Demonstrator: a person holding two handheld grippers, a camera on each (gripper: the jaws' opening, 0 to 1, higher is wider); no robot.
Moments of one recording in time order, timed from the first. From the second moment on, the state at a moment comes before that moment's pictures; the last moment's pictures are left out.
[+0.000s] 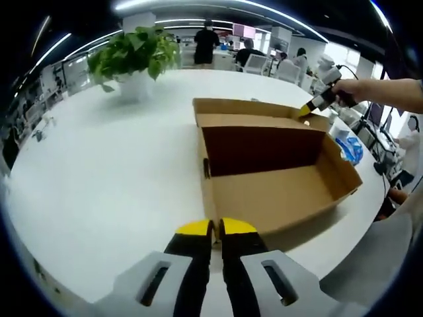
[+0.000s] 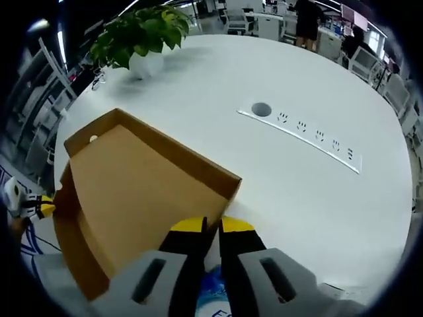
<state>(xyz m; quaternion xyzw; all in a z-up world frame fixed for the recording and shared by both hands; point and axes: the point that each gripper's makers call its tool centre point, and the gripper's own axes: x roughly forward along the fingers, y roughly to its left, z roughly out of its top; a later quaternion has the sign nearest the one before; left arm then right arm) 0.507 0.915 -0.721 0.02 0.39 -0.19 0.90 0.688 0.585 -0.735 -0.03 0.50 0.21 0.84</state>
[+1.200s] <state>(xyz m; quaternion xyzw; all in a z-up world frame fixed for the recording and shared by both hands) 0.508 0.914 -0.717 0.01 0.39 -0.19 0.90 0.663 0.591 -0.644 -0.06 0.37 0.23 0.90</state>
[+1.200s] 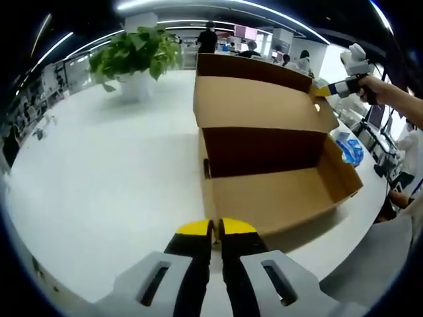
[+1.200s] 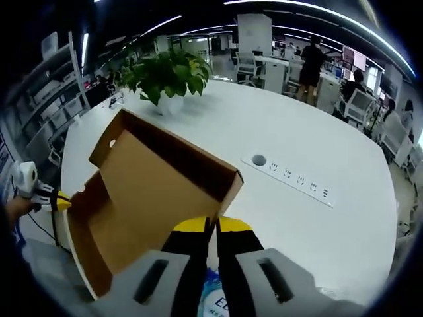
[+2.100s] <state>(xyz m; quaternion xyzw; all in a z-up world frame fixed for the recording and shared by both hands) 0.507 0.914 -0.715 -0.01 0.38 -0.20 0.90 0.598 0.603 -0.606 -0.05 0.26 0.23 0.94</state>
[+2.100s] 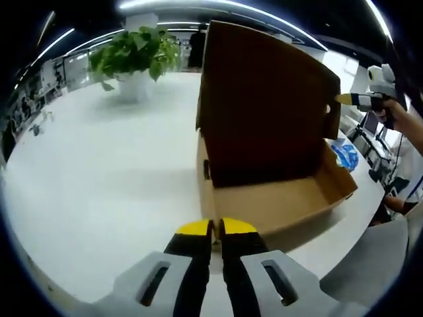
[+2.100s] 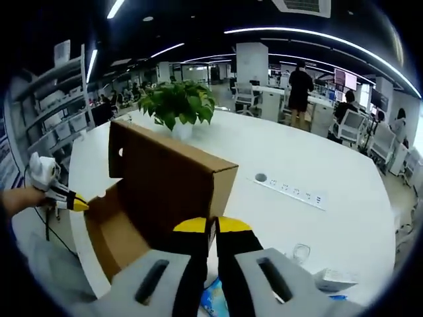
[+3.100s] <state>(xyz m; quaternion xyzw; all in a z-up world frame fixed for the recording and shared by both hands) 0.506 0.914 -0.713 0.00 0.37 -0.21 0.90 0.534 0.616 -0.624 -0.03 0.22 0.21 0.95</state>
